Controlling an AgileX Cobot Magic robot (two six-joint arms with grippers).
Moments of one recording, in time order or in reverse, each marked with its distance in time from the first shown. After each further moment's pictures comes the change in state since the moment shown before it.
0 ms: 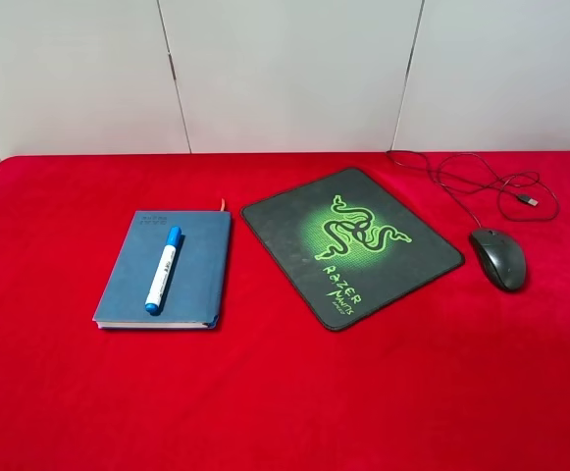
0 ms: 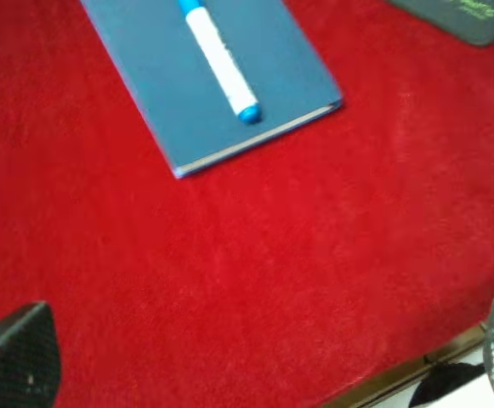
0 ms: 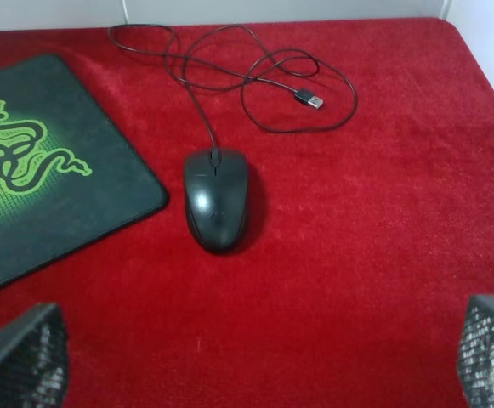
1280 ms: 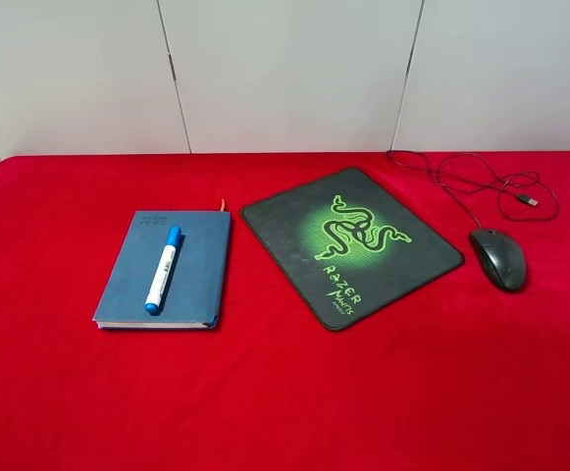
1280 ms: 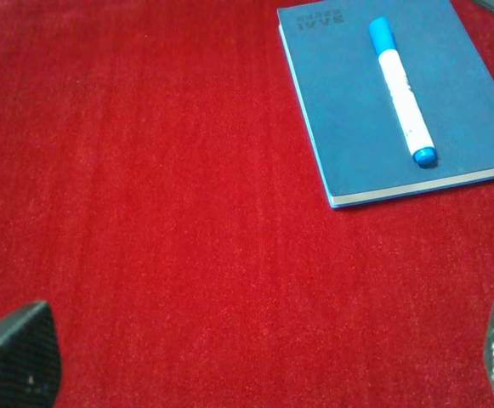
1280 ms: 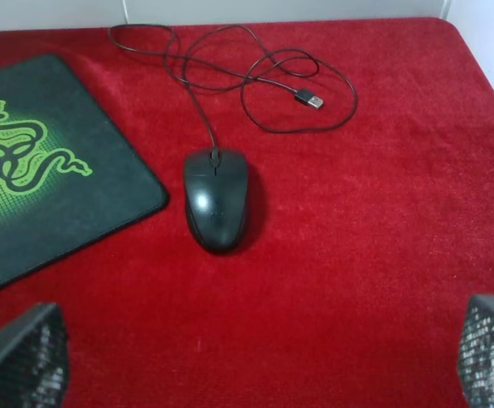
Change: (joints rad) left arm 0.361 -0.327 0.217 0.012 -0.099 0.141; right arm 0.000 0.000 0.000 0.000 0.000 0.000
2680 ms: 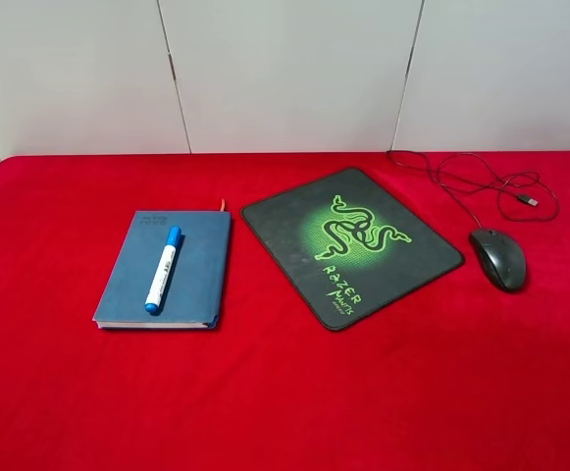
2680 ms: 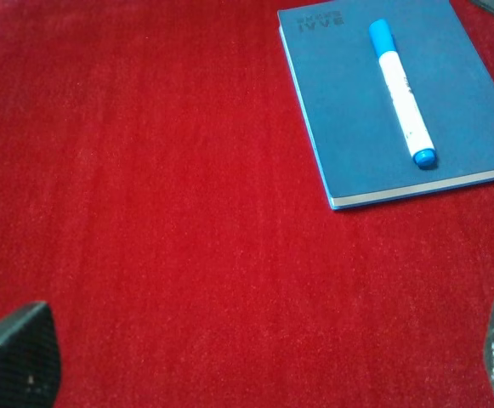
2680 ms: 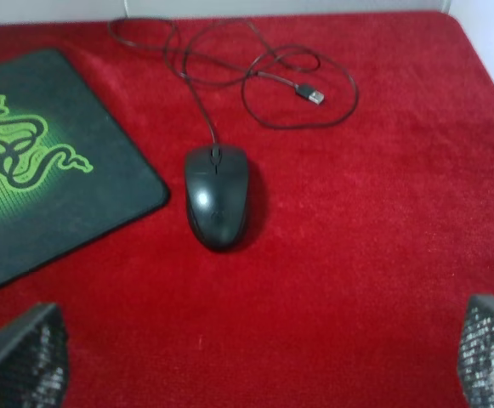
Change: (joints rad) left arm 0.000 0.000 0.000 0.000 -0.003 0.001; right arm 0.000 0.173 -0.081 0.002 -0.009 0.000
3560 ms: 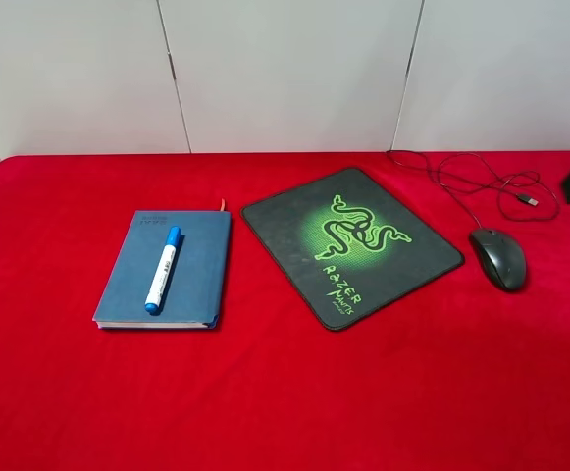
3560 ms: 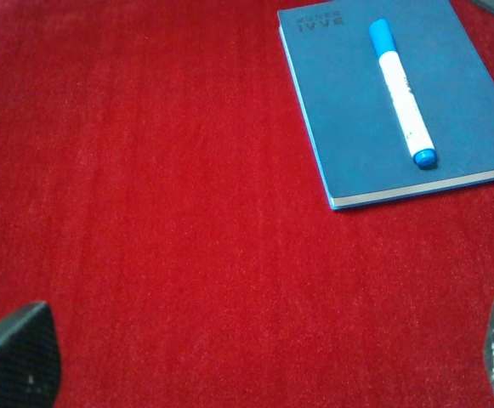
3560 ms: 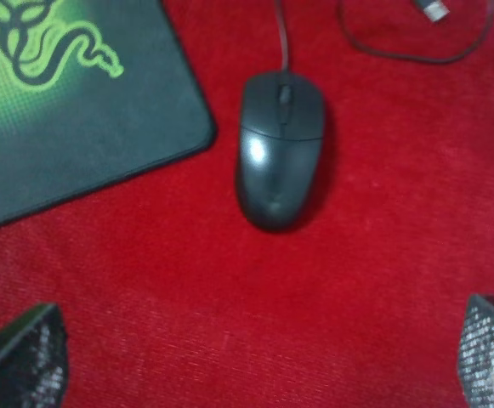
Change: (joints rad) left arm 0.000 0.000 0.000 0.000 0.000 0.000; right arm 0.132 0.907 -0.343 -0.006 -0.080 -0.069
